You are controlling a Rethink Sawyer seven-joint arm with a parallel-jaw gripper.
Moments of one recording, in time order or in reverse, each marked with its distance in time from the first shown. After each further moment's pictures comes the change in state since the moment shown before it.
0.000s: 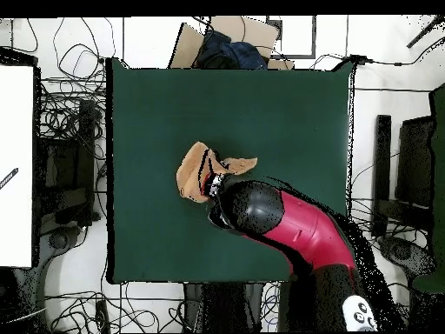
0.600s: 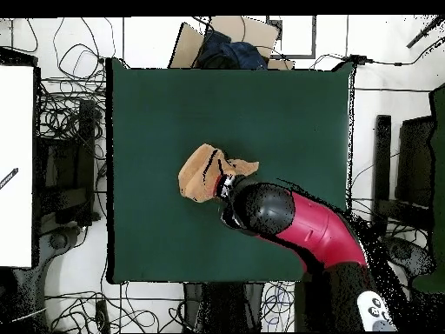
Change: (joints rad) arm -0.077 0.021 0.052 0.006 -0.067 -0.038 0.000
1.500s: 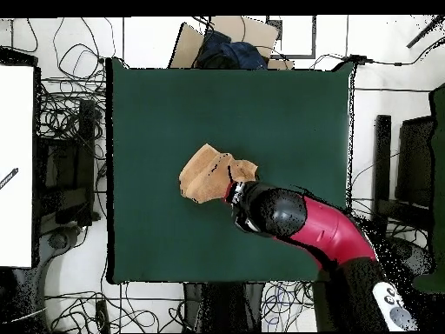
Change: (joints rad) arm -0.113 0.066 0.078 0.019 -0.098 -0.024 0.000
